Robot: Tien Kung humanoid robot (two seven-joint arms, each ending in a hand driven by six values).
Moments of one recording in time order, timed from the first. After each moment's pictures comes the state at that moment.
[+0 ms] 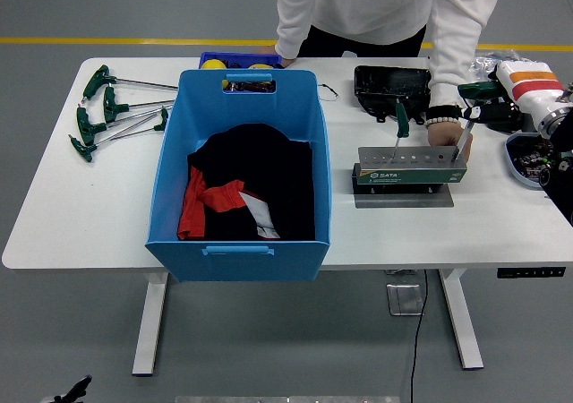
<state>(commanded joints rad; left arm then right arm) -0.21 0.13 -0.27 -0.28 -0.02 0.36 -0.01 0.92 -0.29 0.65 0.41 -1.83 -0.39 0.21</state>
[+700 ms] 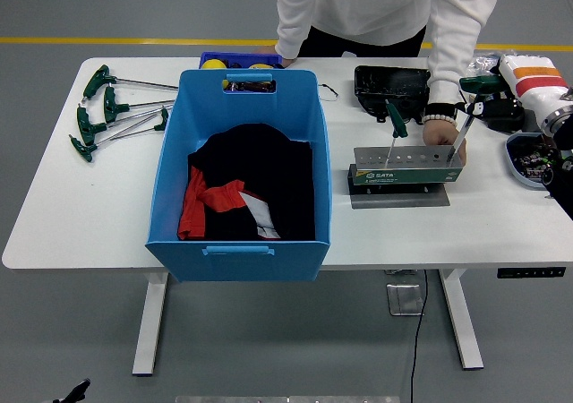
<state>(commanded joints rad) -0.19 0.13 -0.27 -0.27 -0.02 0.36 -0.01 0.92 -0.33 0.62 0.48 -1.77 -0.39 0.20</state>
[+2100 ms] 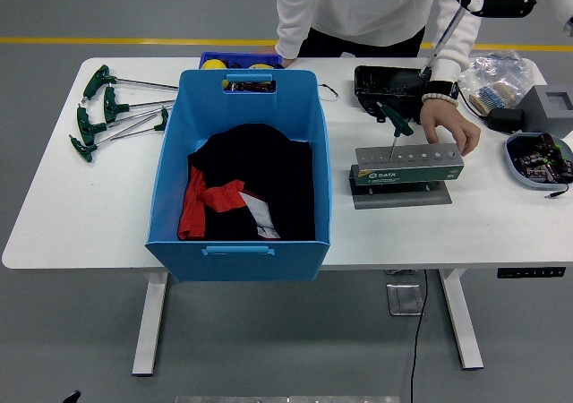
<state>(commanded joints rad) -0.17 0.13 -0.26 -0.26 -0.06 0.36 -0.02 1.03 -0.51 0.78 1.04 -1.97 -0.27 0.13</state>
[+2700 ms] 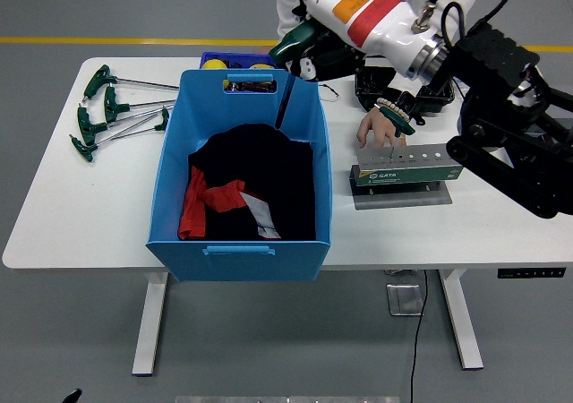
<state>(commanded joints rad) -0.17 0.13 -0.28 -0.27 0.00 0.37 -0.01 1.12 -0.30 0.44 1.24 -1.92 -0.28 0.10</state>
